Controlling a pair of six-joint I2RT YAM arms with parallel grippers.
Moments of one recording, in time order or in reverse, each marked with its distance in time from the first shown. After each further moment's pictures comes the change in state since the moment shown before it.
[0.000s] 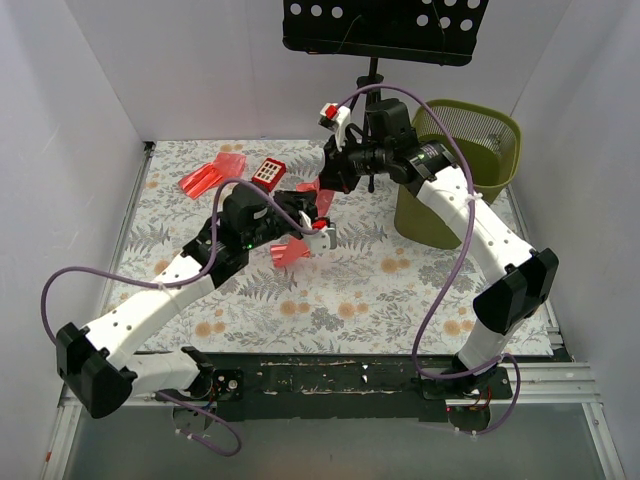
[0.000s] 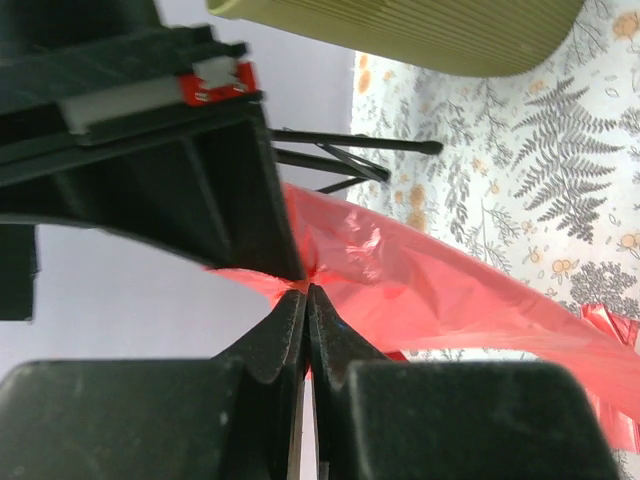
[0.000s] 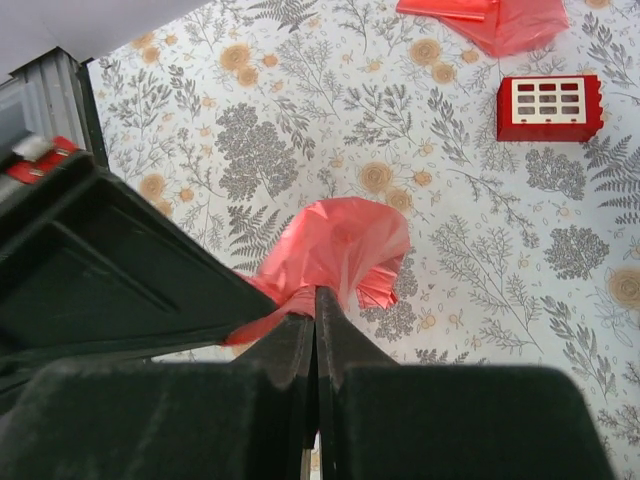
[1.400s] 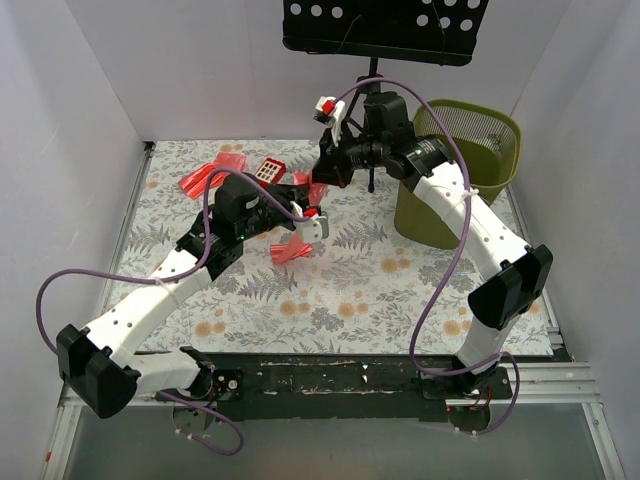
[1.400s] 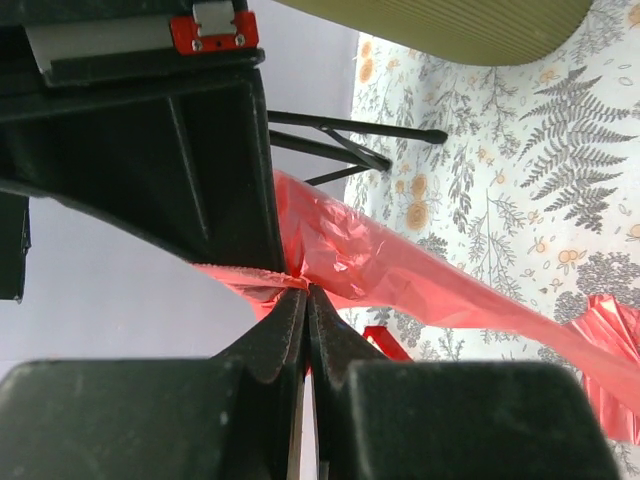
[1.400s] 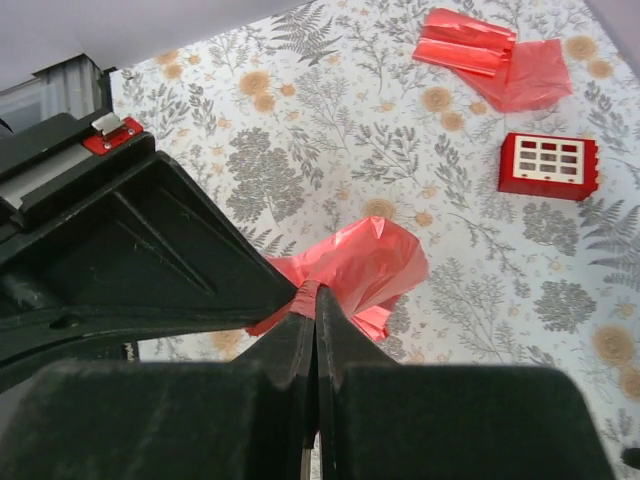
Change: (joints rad) left arm 0.079 -0.006 0.040 -0.029 0.065 -0.022; right arm 0.014 0.043 0.074 0.027 -0.054 -0.048
